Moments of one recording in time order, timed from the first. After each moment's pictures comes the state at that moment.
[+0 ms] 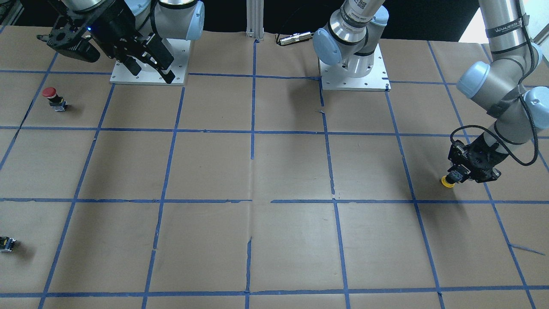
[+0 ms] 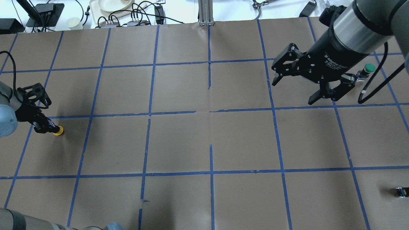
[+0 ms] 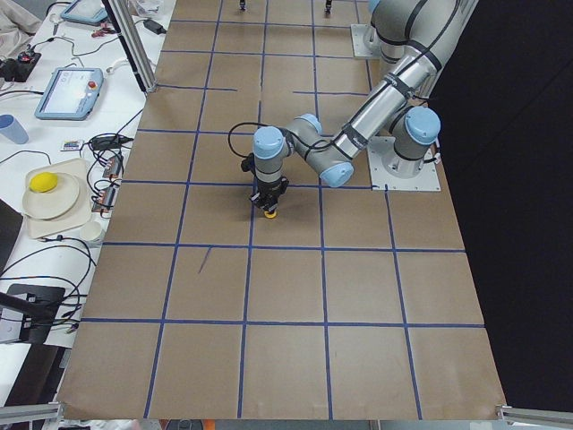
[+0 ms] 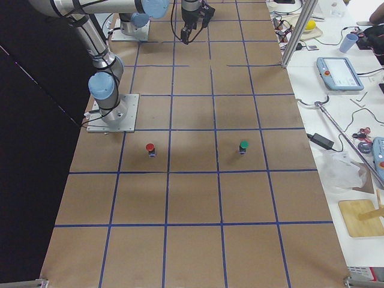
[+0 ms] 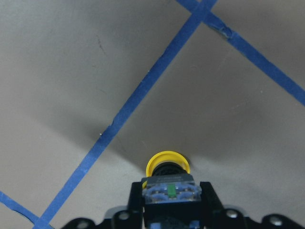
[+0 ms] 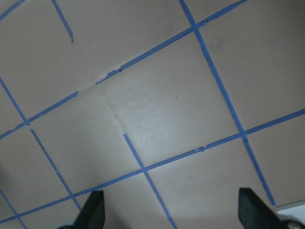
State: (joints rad) left arm -0.92 -1.84 -1.98 -0.88 1.58 1.55; right arm 1.51 -1.74 1.69 -1.52 -1.26 0.45
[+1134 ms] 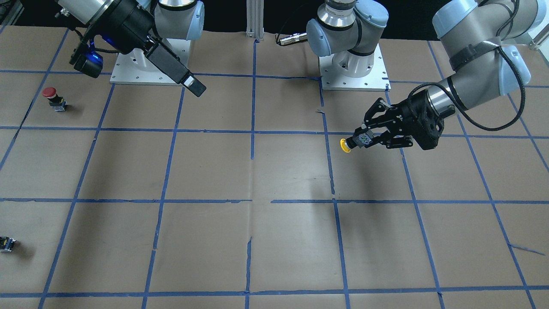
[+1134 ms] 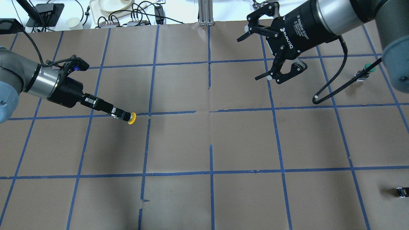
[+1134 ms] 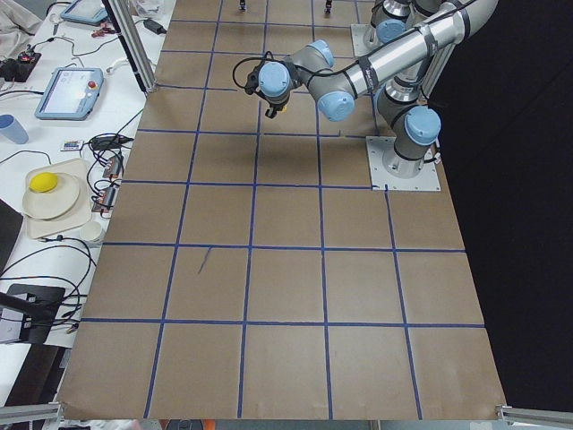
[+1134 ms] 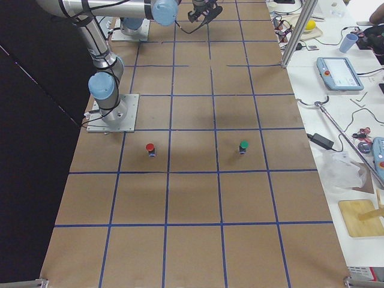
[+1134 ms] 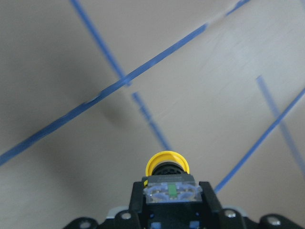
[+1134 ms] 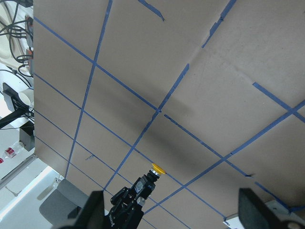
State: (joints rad) left arm -1.19 -1.57 -1.93 -1.58 0.90 0.92; right arm 1.51 -1.68 1.70 -1.73 -0.86 0.98
